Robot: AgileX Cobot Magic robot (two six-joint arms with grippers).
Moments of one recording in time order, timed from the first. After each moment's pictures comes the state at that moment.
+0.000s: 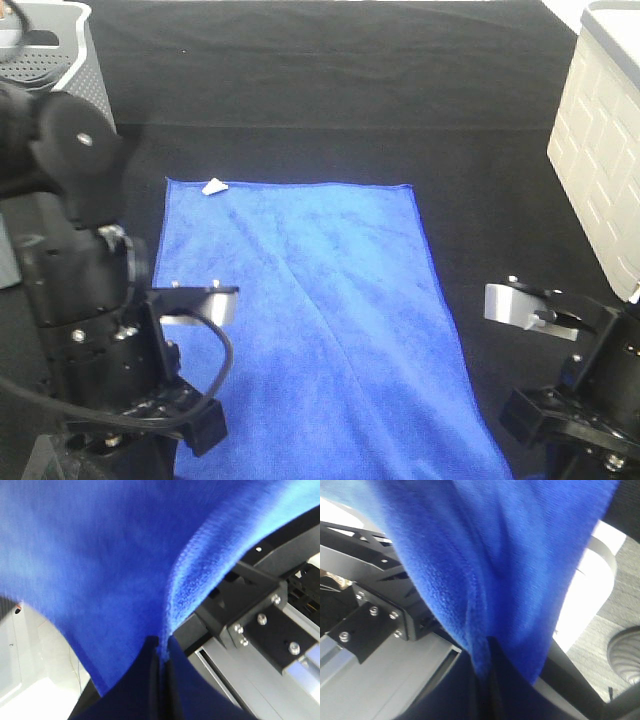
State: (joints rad) left arm -0.61 1.83 -0.94 -0.56 1.18 0.23; right arm 0.34 1.49 -0.58 0.55 1.12 -0.22
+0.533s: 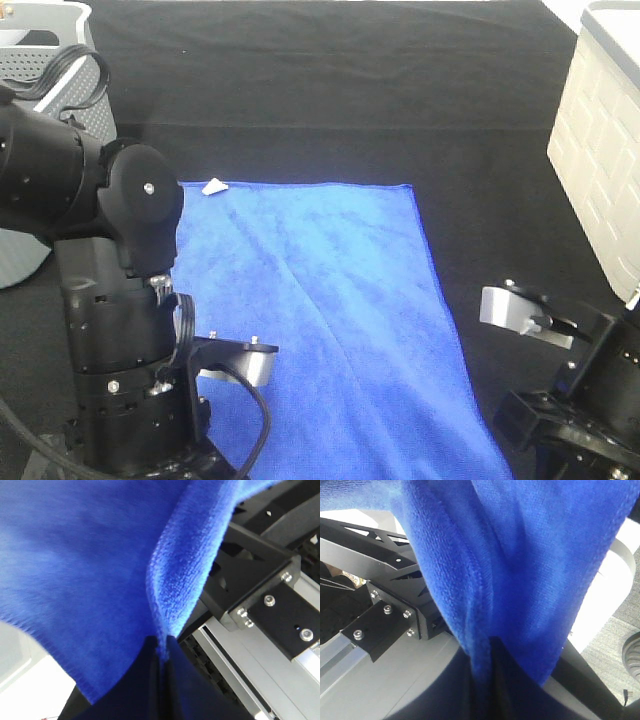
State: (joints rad) left arm -0.72 1.88 -0.95 -0.58 1.20 0.24; right arm 0.34 1.49 -0.56 0.60 1.12 -0.24
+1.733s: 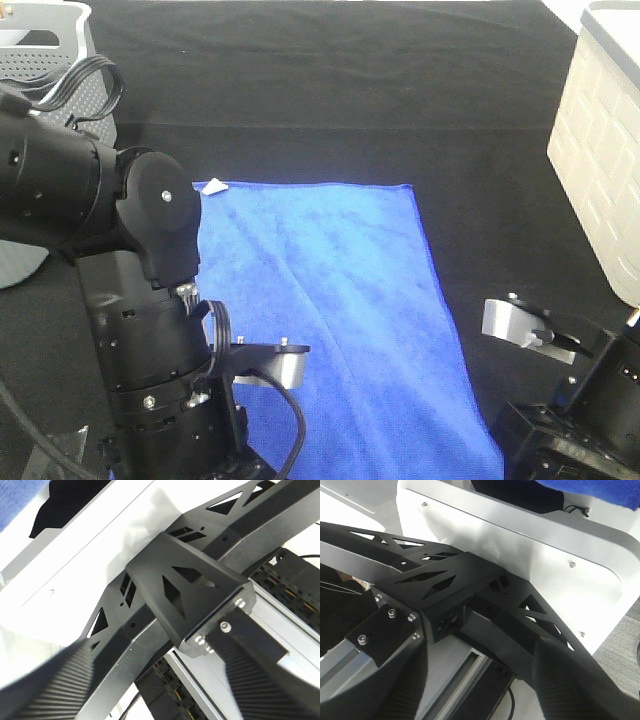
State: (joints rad) left arm -0.77 1.88 -0.95 -0.69 1.14 0.24; right arm 0.34 1.49 -0.52 0.64 1.09 -0.25
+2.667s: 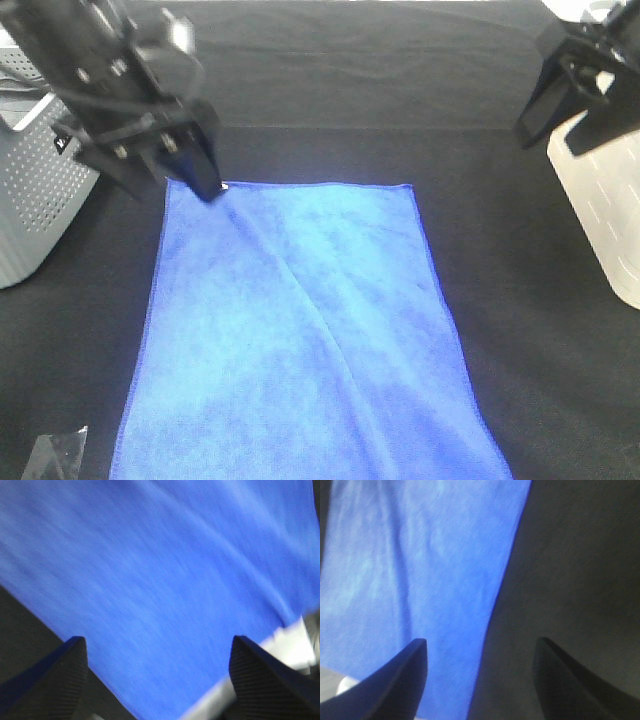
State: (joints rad) left arm -0.33 1.88 -1.49 -0.36 1.08 0.19; right arm 0.05 1.60 -1.30 0.37 1.10 -0.27
